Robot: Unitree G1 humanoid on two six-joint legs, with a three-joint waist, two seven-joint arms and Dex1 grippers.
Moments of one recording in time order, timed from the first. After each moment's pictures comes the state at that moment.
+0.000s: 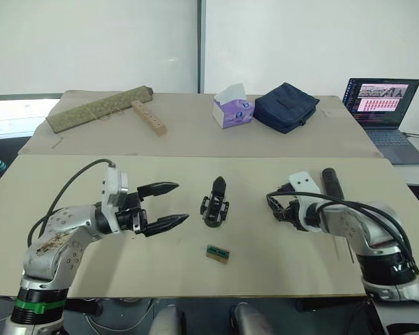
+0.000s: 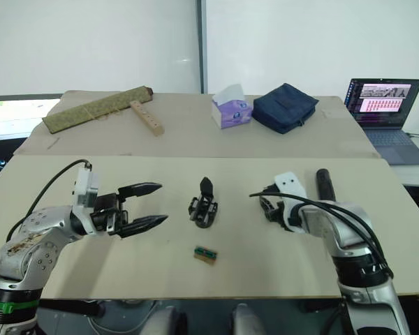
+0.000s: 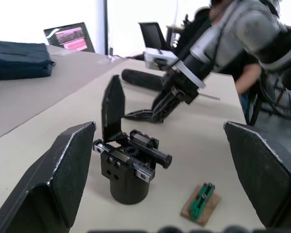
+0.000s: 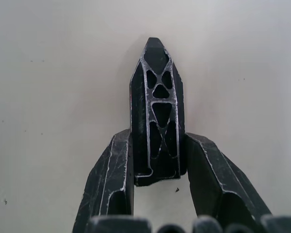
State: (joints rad) left arm -0.21 0.61 0.16 -0.29 -0.76 0.51 -1.00; right arm -0.48 -0.61 0.02 -0.28 0.43 1.35 0.32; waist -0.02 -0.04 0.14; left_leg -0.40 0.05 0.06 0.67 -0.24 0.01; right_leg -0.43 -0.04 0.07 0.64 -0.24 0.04
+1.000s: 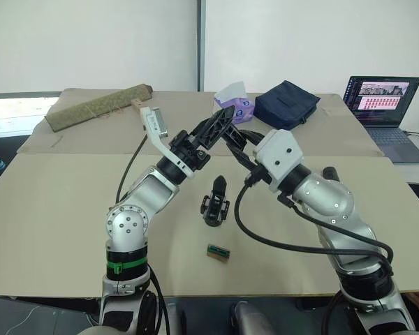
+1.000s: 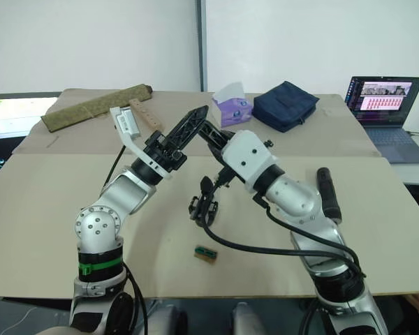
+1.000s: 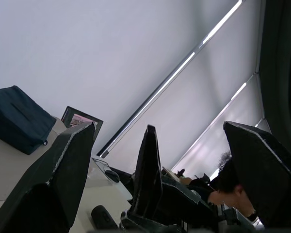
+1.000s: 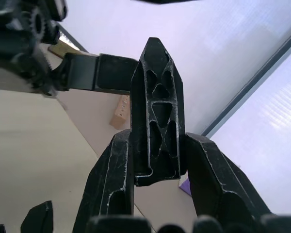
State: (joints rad) left arm -0.57 0.01 0.16 -0.28 -1.15 0.67 -0.13; right arm -0.48 -0.49 0.20 -0.56 0.02 0.46 0.40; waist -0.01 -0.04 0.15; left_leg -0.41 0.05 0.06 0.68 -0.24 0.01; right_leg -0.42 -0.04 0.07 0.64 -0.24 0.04
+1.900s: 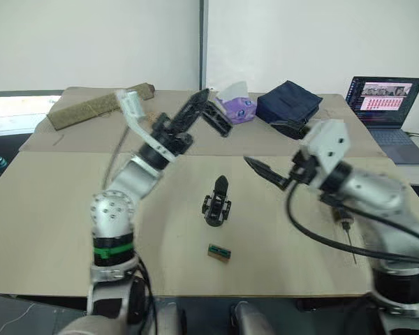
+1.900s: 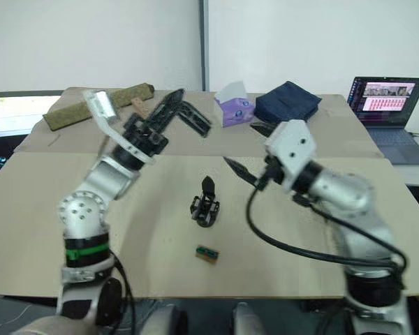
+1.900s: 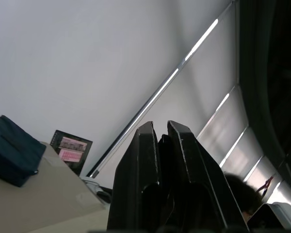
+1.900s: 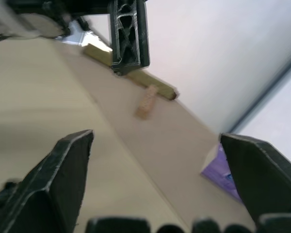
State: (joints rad) left arm -0.67 0.31 0.24 -0.12 -1.21 0.72 -0.42; right arm -0.45 -0.70 -0.15 -0.55 0.43 0.54 0.81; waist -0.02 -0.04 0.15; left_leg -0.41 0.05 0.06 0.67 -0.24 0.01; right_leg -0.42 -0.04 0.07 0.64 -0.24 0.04
